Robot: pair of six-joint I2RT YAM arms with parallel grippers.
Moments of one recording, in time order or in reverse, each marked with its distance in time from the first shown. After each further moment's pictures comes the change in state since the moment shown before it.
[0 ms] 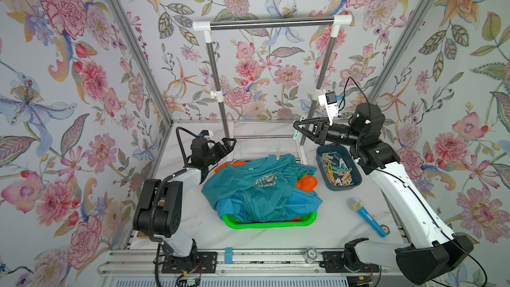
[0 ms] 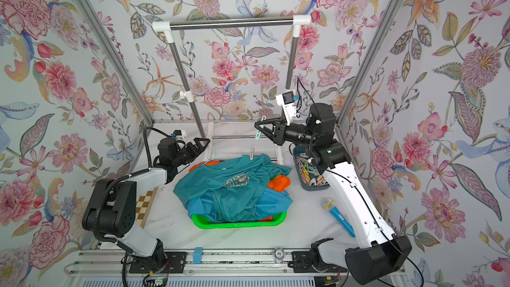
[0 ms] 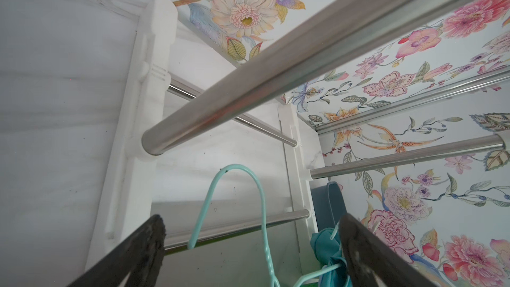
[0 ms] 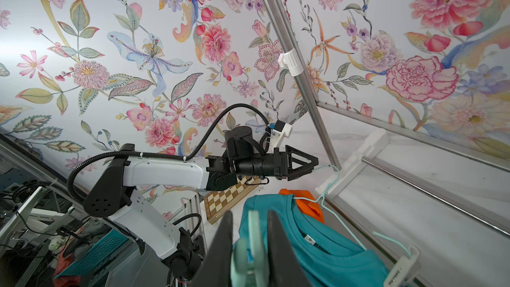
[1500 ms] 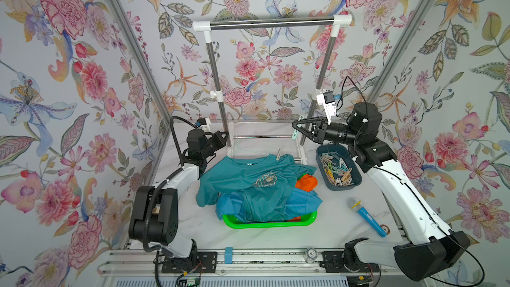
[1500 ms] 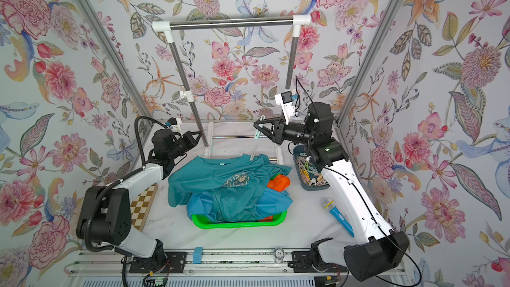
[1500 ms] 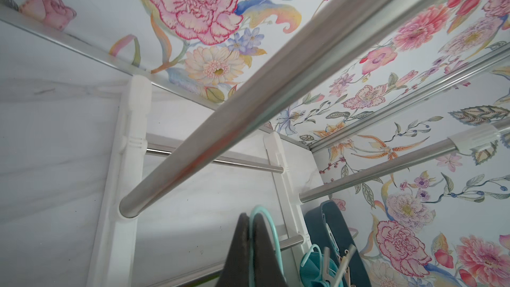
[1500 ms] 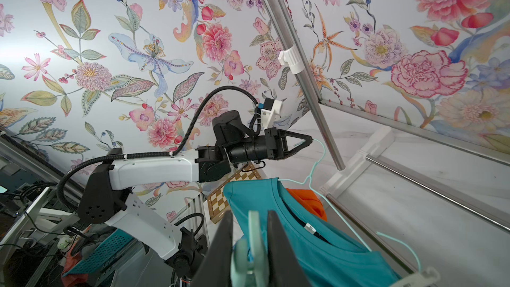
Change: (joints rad) left arm -0.005 -0.130 0.099 -0.066 -0.079 0.118; right arm -0.001 0.024 0.000 0.023 -0.018 0.021
